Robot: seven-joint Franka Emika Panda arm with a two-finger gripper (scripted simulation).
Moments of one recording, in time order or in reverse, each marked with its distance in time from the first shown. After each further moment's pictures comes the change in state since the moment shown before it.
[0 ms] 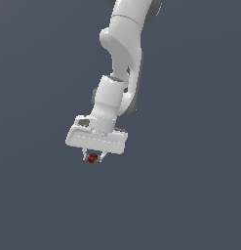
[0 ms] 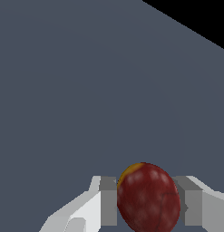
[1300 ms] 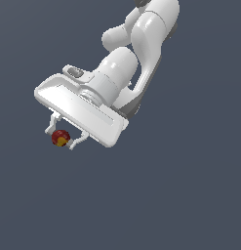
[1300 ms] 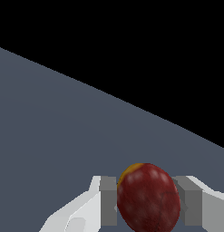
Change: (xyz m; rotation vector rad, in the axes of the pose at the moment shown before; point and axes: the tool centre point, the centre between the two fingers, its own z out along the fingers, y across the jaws) arm 0.153 0.097 -0.112 -0.389 0.472 0.188
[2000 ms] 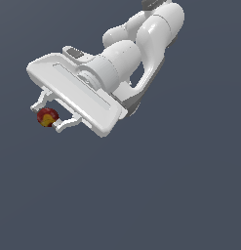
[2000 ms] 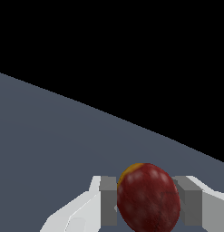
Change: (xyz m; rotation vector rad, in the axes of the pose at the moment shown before) arm 0.041 0.030 -0.015 -0.111 0.112 0.051
